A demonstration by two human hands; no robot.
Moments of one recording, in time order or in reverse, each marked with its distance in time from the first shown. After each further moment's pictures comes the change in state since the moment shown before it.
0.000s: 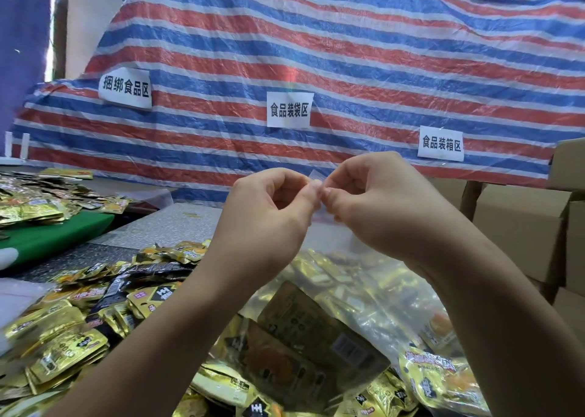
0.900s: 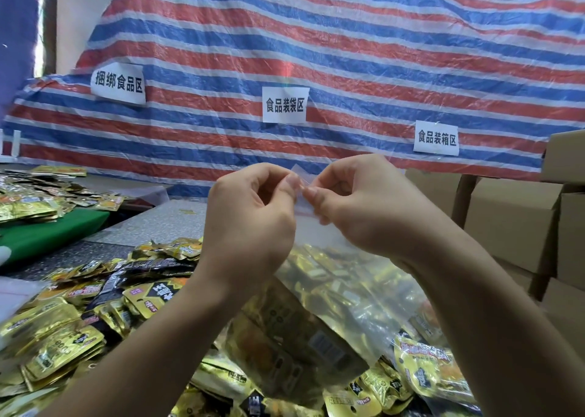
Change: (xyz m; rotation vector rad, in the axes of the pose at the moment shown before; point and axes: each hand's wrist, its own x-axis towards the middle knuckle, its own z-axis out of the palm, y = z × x) left_hand -0.004 -0.010 0.004 0.041 0.176 0.122; right_hand -0.001 -0.002 0.007 0.004 -0.053 0.004
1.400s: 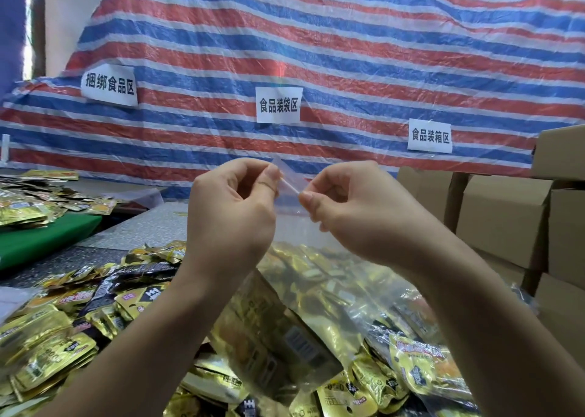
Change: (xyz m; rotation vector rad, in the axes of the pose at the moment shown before) left_hand 0.008 -0.005 -0.002 -0.069 0.064 -0.060; right_hand -0.002 0.011 0.000 0.031 -0.017 -0.018
